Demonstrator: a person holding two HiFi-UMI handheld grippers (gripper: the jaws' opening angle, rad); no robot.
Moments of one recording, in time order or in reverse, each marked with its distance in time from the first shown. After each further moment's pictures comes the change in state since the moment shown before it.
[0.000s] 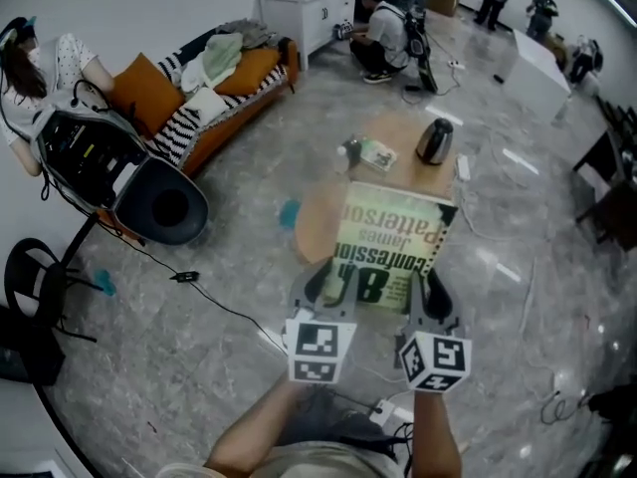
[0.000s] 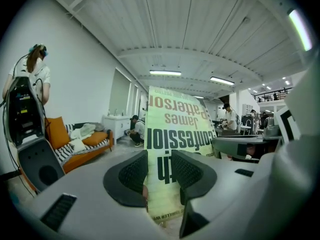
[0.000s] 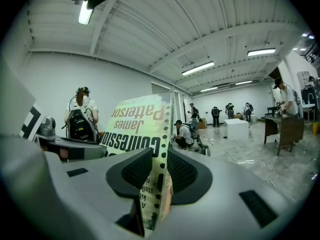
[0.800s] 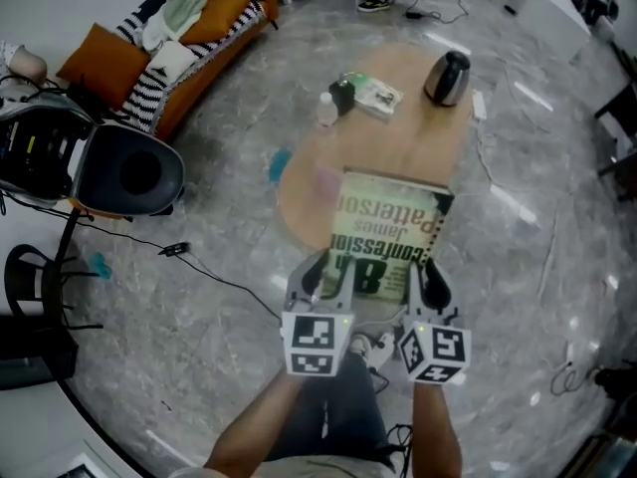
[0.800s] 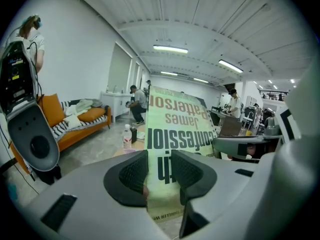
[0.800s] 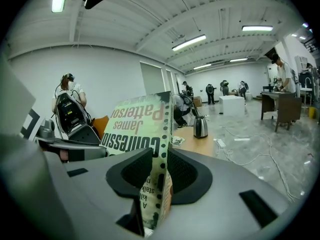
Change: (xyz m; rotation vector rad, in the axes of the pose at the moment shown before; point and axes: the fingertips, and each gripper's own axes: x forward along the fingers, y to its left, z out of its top) left arm 0.113 0.007 -0.116 -0.063 0.239 -0.024; right arm 0.087 -0.055 -0.128 0.103 0.238 -0.035
